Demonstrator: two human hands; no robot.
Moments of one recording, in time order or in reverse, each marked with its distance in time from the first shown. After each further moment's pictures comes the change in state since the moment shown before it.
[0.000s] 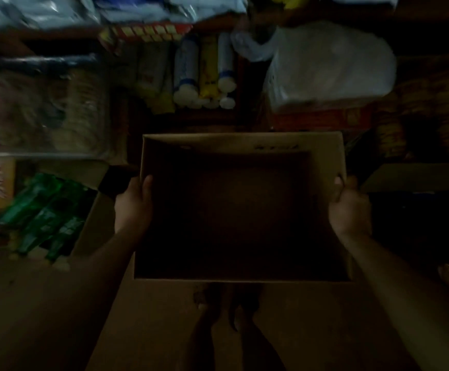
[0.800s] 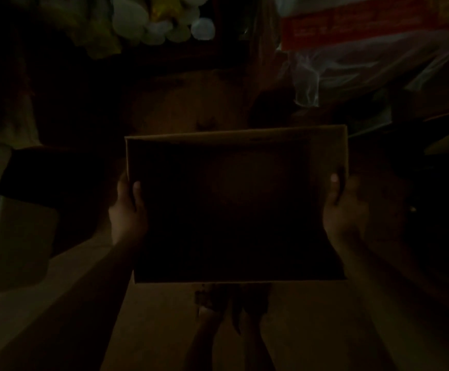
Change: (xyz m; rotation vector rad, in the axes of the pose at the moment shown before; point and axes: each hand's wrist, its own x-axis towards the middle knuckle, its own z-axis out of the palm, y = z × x) left_hand 0.061 -0.090 0.182 -0.022 -0.038 -0.027; right_hand 0.033 0.063 0.191 0.092 -0.043 0.208
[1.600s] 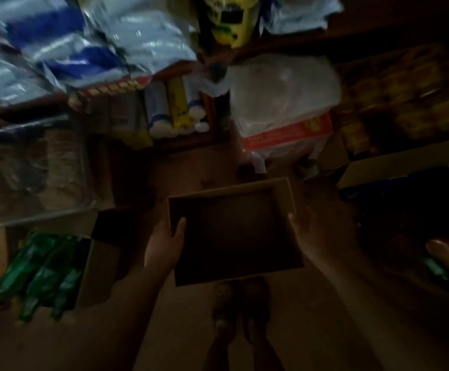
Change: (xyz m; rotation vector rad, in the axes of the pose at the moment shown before) left_hand -0.090 0.148 -0.139 0.131 -0.291 0.082; right_hand -0.097 -0.083 -0.188 0.276 -0.351 0.100
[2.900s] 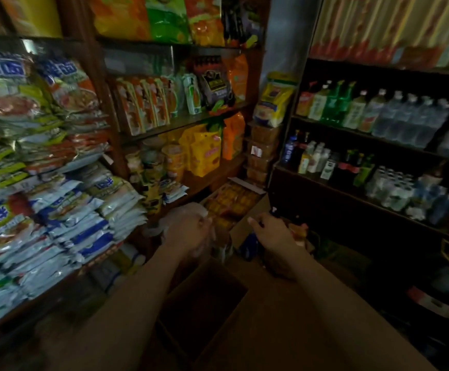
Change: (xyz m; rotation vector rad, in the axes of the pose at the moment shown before) left_hand -0.306 0.123 -0.299 0.399 -0.174 1.126; right_hand -0.509 -0.140 -0.076 0.030 0.580 -0.091
